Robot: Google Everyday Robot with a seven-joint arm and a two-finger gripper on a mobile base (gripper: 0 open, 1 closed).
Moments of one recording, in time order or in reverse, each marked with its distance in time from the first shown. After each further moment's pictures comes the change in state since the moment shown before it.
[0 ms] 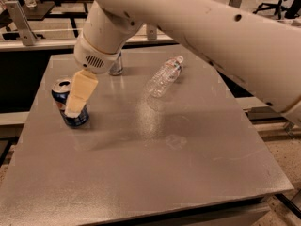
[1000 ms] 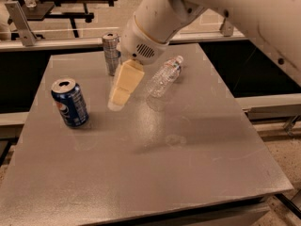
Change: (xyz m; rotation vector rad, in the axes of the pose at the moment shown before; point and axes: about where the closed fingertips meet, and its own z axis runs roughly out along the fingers) arm 0.063 0.005 -0.074 0.011 -0.005 0.002
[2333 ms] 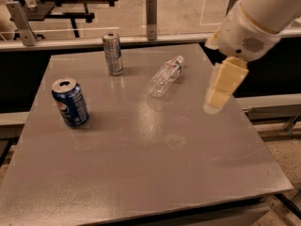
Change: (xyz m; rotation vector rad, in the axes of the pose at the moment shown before) arm 0.150 0.029 -0.134 0.109 0.284 0.138
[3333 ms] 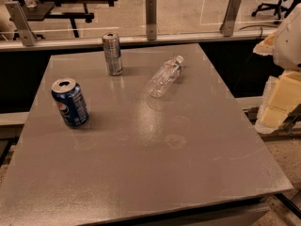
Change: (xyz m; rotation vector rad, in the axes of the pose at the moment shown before) arm 0.081 0.034 -0.050 0.077 0.151 0.083
